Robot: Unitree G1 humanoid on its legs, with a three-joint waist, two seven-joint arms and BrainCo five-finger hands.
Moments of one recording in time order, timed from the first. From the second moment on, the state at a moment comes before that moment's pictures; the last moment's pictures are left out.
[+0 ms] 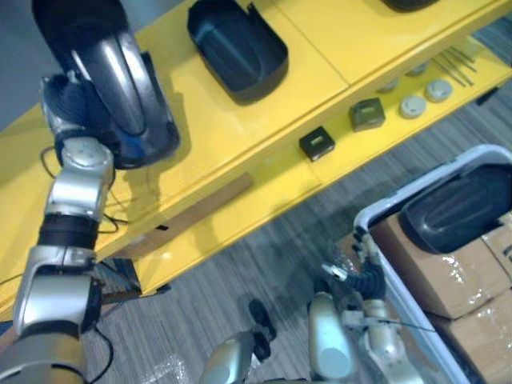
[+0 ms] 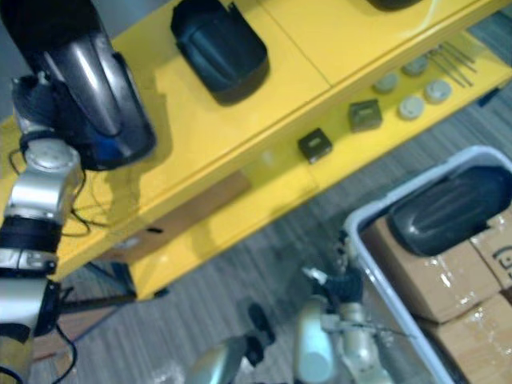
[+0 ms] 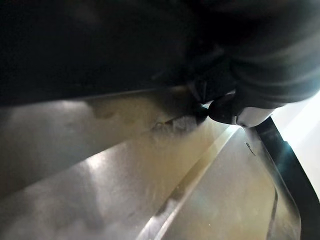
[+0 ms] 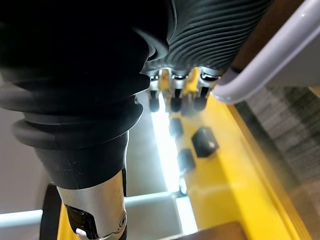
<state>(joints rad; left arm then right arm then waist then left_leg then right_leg) -0.88 0.74 -0.09 0.50 -0.18 0.29 0.56 0.26 -0.33 0.28 0.01 0.07 -0.37 -0.43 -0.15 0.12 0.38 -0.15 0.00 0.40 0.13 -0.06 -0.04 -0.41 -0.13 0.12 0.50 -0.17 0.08</state>
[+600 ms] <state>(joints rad) -0.95 0.69 -0.06 0.57 -0.34 0.30 0.67 0.22 -0.33 0.27 -0.03 0.09 -0.35 -0.43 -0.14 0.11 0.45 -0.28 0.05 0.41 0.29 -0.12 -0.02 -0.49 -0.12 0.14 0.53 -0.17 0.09</state>
